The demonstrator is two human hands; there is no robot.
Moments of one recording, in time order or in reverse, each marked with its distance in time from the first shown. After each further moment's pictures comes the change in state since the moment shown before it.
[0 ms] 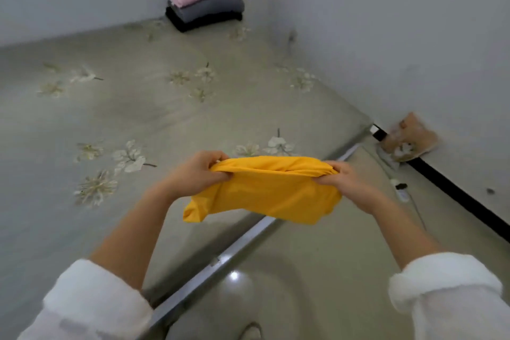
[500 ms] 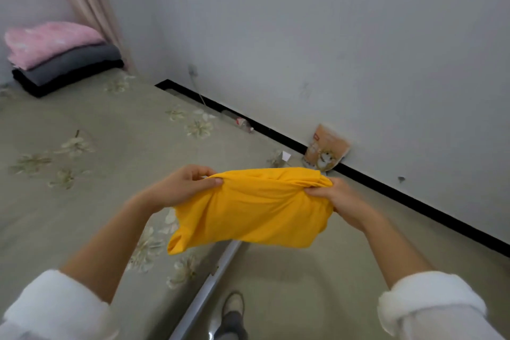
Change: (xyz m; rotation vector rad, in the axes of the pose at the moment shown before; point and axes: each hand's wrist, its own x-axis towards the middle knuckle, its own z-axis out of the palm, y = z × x) left_hand 0.287 0.210 0.093 -0.141 -0.352 0.190; right_hand 0.060 0.105 -0.281 0.323 0.342 0.159
